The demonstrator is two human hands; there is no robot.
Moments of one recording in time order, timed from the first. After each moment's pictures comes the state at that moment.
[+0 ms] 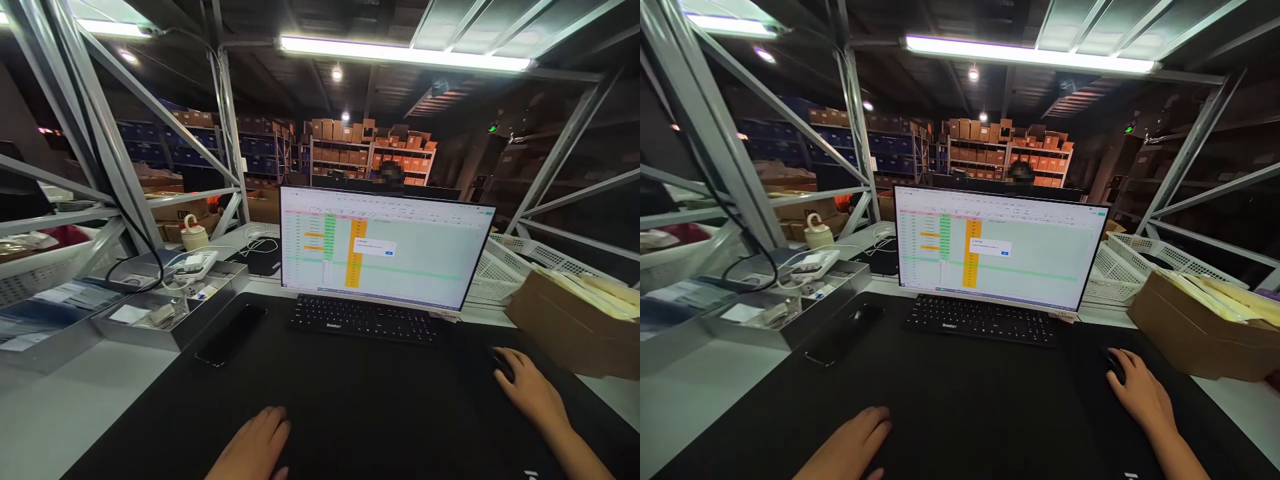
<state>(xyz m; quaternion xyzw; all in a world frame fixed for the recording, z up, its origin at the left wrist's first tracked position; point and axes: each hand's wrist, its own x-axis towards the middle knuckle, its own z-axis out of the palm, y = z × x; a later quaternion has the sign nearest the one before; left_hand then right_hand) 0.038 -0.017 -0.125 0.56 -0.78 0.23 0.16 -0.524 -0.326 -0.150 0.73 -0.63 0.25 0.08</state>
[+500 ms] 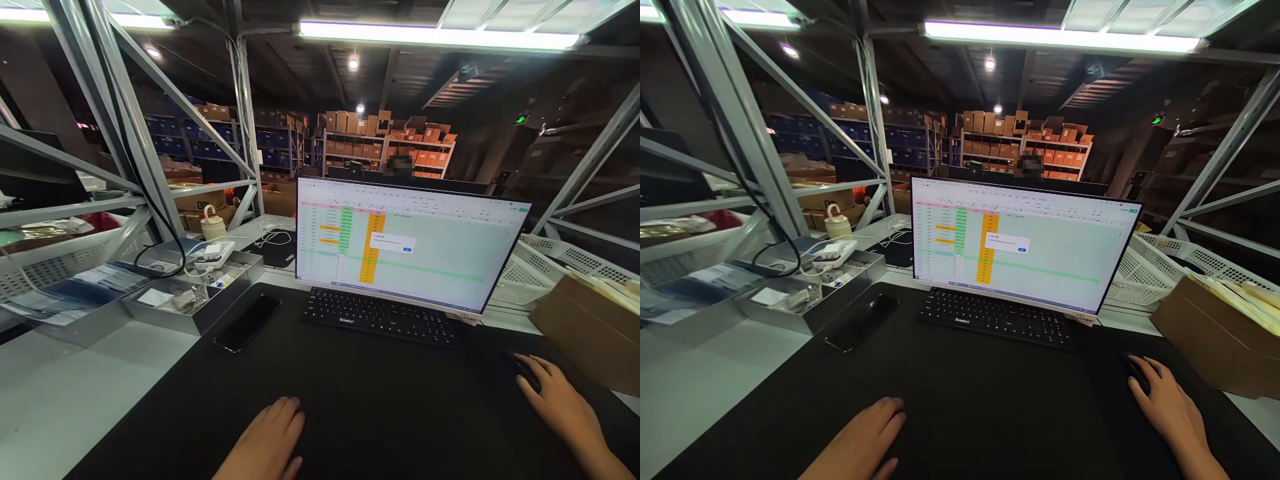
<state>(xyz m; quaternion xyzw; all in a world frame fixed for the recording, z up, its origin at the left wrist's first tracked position) 0.032 -0.014 -0.138 0.61 -0.77 0.12 0.14 -0.546 -0.344 -0.172 0.74 -0.61 0.26 0.09</state>
